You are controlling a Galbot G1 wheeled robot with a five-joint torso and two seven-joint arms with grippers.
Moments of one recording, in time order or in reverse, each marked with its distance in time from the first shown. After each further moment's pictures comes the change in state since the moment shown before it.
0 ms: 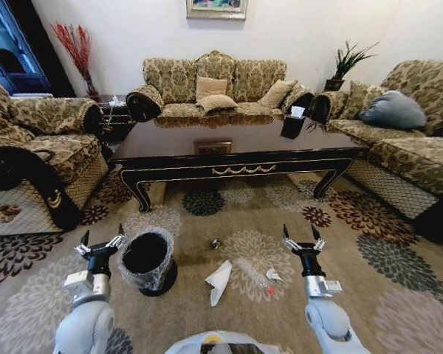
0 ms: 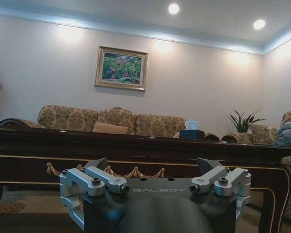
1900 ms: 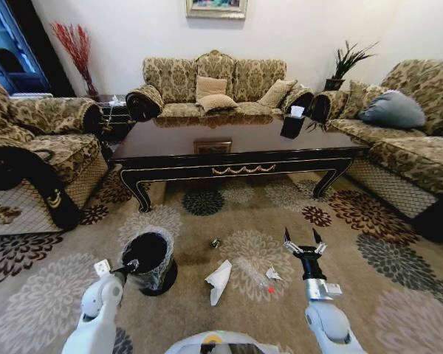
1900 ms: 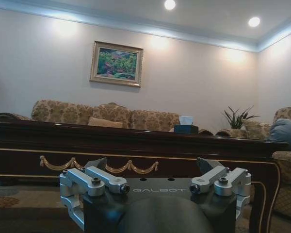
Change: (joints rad) left arm -0.226 -0.010 -0.002 0.391 -0.372 0.492 -0.066; right arm 0.001 0.009 0.011 -0.030 -0.009 0.008 0.011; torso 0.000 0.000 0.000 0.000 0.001
